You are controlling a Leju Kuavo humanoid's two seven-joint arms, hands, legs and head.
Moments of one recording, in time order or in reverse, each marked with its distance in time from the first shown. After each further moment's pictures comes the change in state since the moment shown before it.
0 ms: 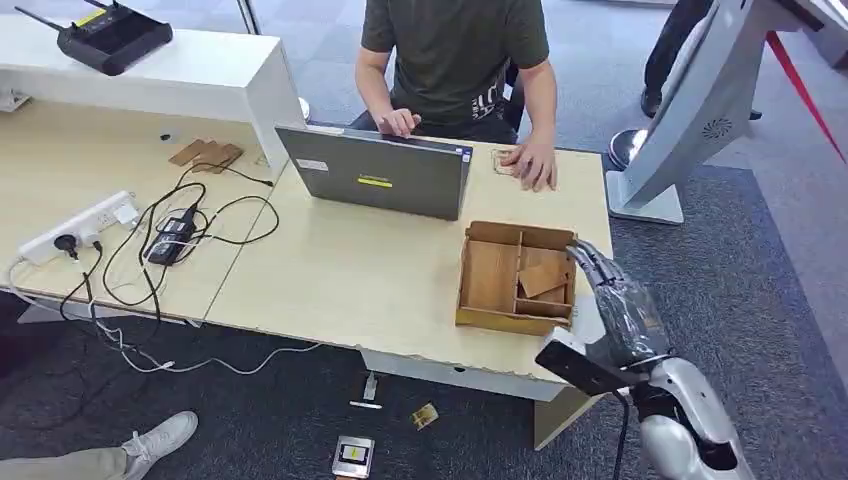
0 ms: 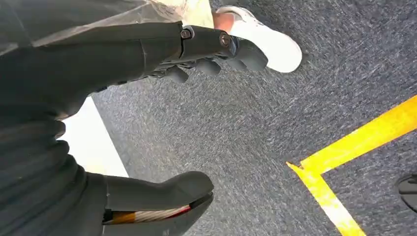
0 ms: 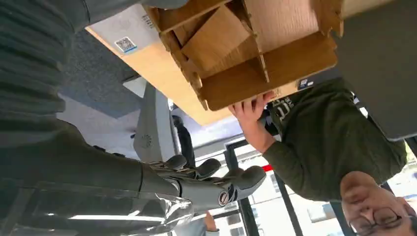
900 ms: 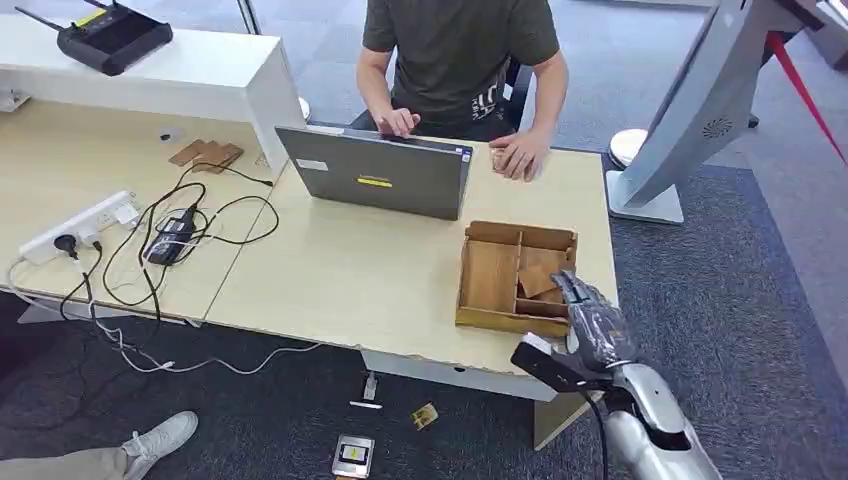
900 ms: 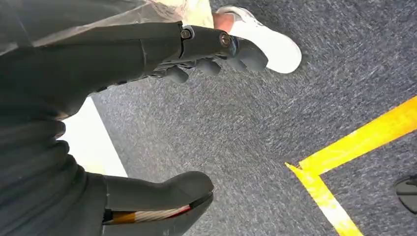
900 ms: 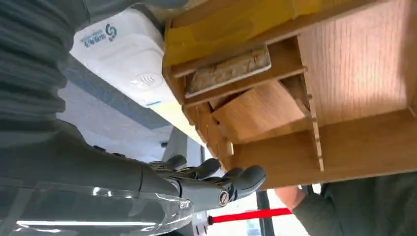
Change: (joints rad) left arm -0.001 0.000 0.011 0.000 -0.006 0.002 -0.001; right arm -0.101 0.053 0.092 0.396 0.099 -0.138 0.023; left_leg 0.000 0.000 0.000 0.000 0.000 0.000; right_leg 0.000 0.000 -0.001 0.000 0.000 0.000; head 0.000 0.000
